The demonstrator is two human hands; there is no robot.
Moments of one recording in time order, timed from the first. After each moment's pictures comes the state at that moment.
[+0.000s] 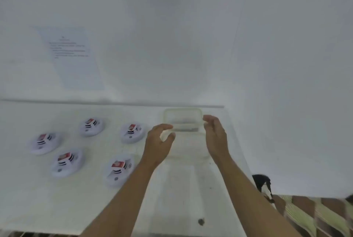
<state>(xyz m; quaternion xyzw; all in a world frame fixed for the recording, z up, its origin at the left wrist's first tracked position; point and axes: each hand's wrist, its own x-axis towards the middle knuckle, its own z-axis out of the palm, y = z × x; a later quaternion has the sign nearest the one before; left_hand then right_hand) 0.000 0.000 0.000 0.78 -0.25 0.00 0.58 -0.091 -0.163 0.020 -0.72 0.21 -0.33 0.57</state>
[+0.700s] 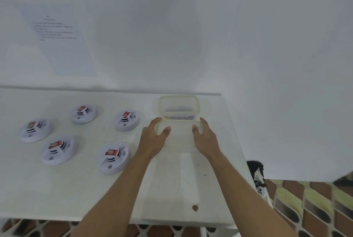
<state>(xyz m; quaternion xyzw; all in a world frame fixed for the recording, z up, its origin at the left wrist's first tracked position) 0.003 -0.001 -0.023 0.84 -0.14 -0.12 0.52 -0.090 -0.166 -0.024 -0.81 0.30 -0.13 0.48</state>
